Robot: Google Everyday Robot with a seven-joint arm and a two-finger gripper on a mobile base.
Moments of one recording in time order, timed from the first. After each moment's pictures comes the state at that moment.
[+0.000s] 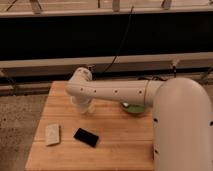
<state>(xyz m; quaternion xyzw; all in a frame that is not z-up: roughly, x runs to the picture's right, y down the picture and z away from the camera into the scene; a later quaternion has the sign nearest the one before) -0.112 0.106 0.815 -0.21 -0.15 -0.46 0.85</state>
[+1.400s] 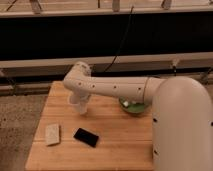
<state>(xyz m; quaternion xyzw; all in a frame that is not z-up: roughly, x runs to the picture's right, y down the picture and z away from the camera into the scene) -0.117 0.081 0.802 -0.21 -0.15 -0.47 0.84</state>
